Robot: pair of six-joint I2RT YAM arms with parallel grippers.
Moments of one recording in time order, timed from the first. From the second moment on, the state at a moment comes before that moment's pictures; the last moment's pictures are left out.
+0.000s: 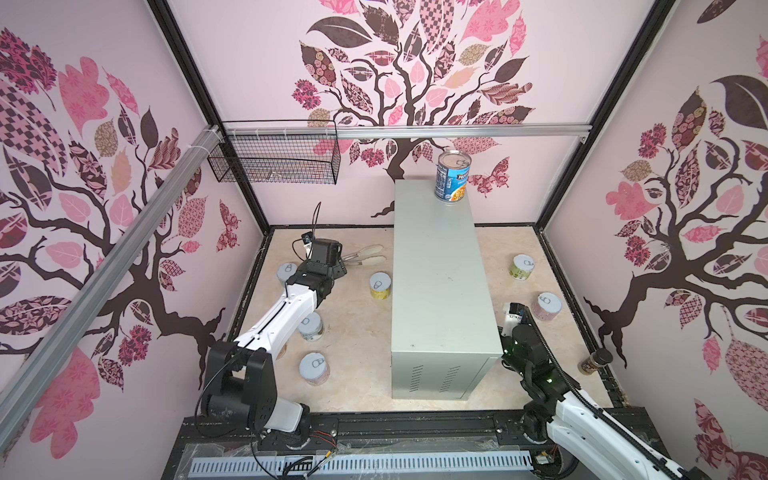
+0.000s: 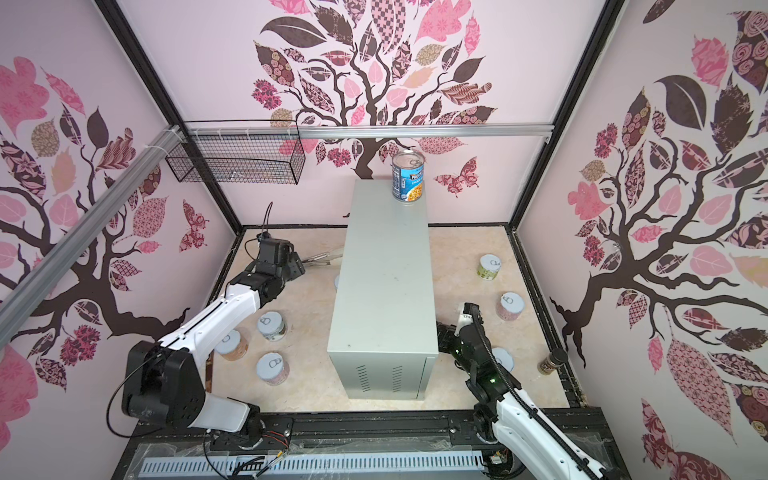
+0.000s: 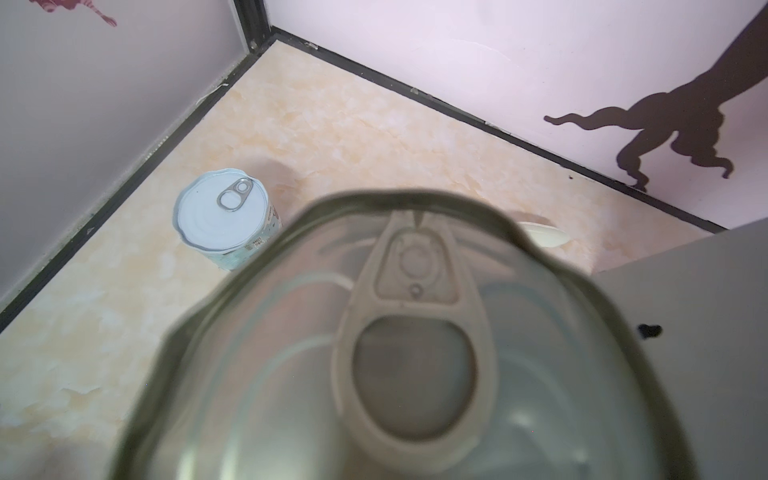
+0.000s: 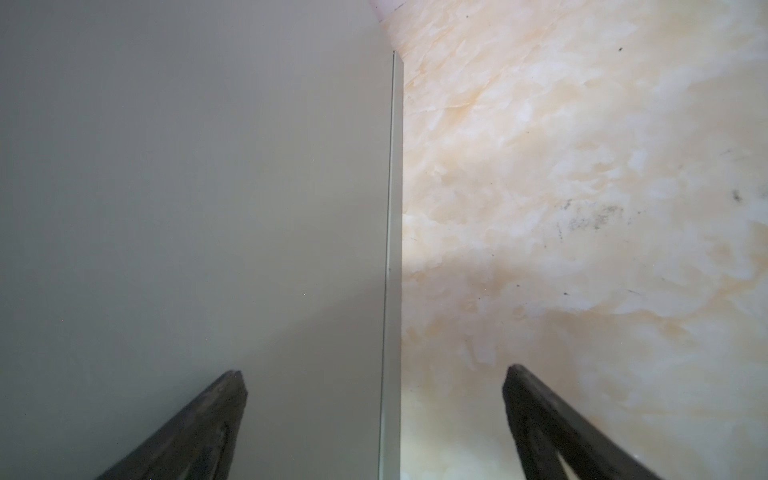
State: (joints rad) left arm -0.26 1.42 1.10 -0.38 -0.39 -0.50; right arm 0.43 0.59 0.18 -0.01 0.02 0.70
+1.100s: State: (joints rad) left arm -0.44 1.26 1.83 -1.16 -0.12 -0.23; right arm 0.43 0.51 0.68 -0.37 -0.02 0.61
